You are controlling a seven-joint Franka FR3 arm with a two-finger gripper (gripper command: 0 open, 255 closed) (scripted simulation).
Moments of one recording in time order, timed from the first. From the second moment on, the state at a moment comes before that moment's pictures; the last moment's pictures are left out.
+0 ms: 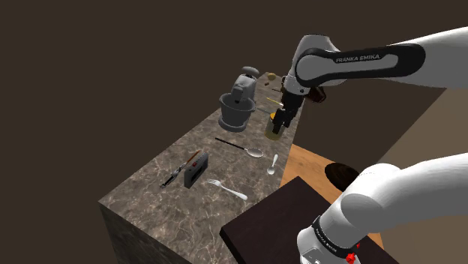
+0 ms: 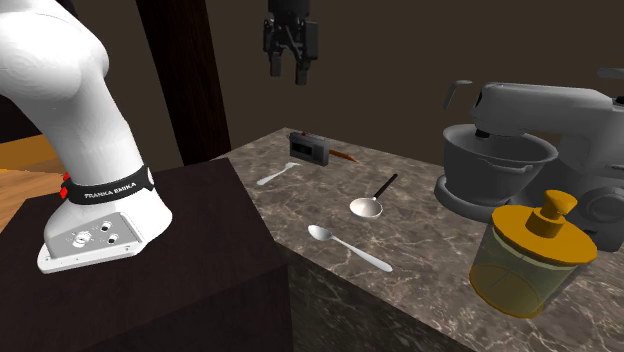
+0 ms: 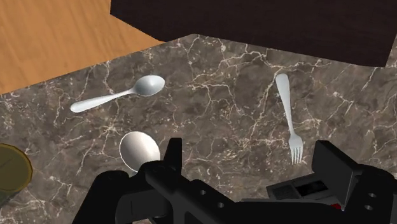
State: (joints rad) arm -0.01 -0.55 -0.13 -2.57 -0.06 1.94 -0.25
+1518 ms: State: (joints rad) arm -0.02 0.37 -0.20 -2.19 0.34 2.54 -0.90
